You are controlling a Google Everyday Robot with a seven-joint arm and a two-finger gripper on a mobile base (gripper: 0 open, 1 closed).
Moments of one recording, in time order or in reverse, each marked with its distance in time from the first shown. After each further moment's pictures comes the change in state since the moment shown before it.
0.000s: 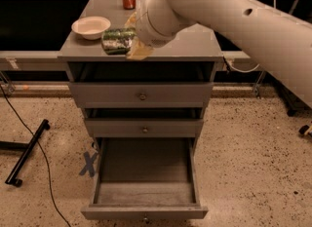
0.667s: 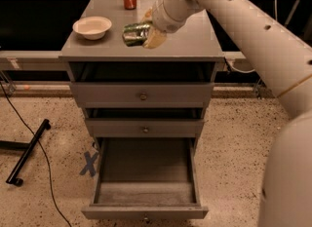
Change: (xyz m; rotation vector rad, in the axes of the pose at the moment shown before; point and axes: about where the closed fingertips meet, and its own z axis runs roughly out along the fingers) arm 0.091 -0.061 0.058 -0.085 0.015 -0.007
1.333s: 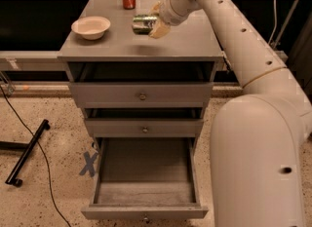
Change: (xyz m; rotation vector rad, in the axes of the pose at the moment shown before) arm 0.058 -0.061 0.040 0.071 -0.005 0.088
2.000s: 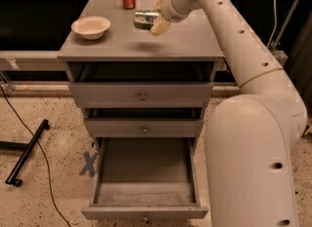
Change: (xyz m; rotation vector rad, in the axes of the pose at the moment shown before) arm 0.009 -0.023 0.006 0.072 -0.005 0.058
